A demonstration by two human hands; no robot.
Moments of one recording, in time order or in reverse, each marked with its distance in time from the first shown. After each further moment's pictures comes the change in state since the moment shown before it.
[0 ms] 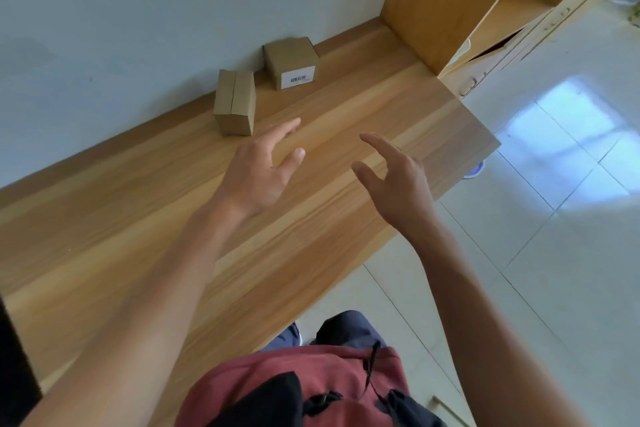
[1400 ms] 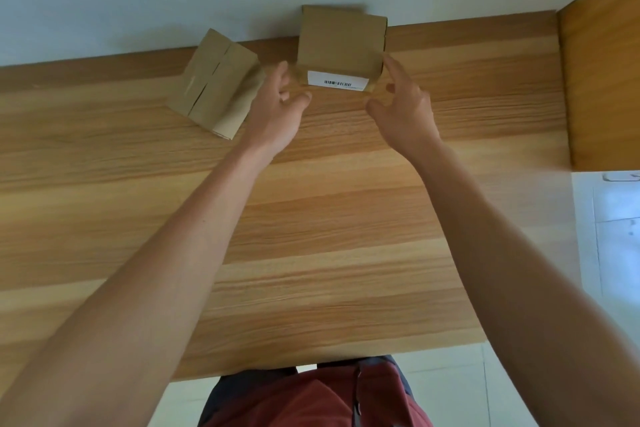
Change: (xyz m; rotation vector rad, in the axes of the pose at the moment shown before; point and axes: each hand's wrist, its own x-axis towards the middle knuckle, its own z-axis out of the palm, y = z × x) left_hand 0.300 -0.124 0.097 -0.390 0.421 -0.822; right_hand 0.429 0.095 0.107 0.002 -0.571 -0.132
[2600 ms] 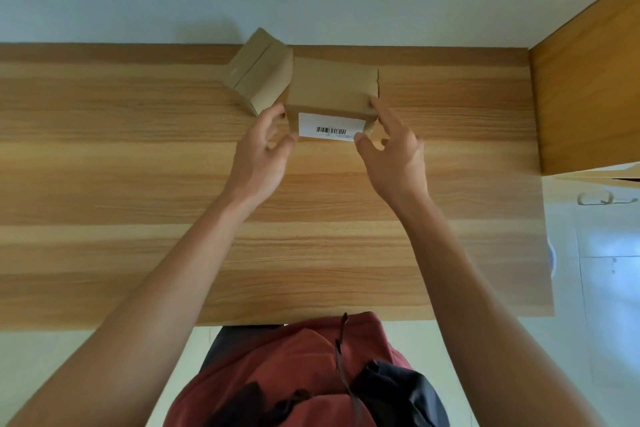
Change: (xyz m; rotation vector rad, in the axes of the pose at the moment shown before) left_hand -0.160 -0.023 -0.036 -0.106 0.111 0.176; right_hand -0.146 -0.032 0.009 0.090 0.116 -0.169
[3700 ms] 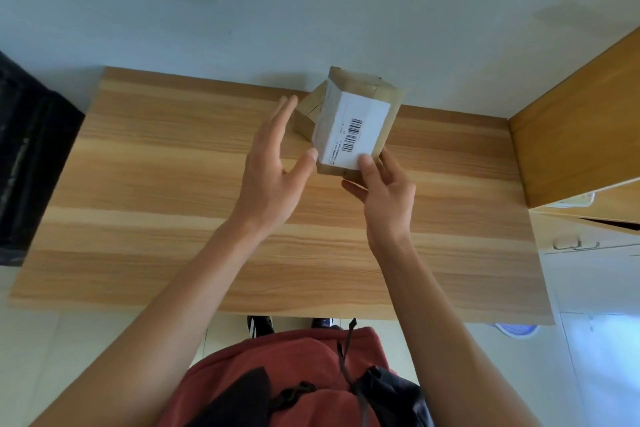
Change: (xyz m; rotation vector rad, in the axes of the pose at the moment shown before) left_hand -0.135 0.006 -0.133 0.010 0.196 0.433; right_hand -0.152 -0.125 0.082 0.681 0.117 0.086
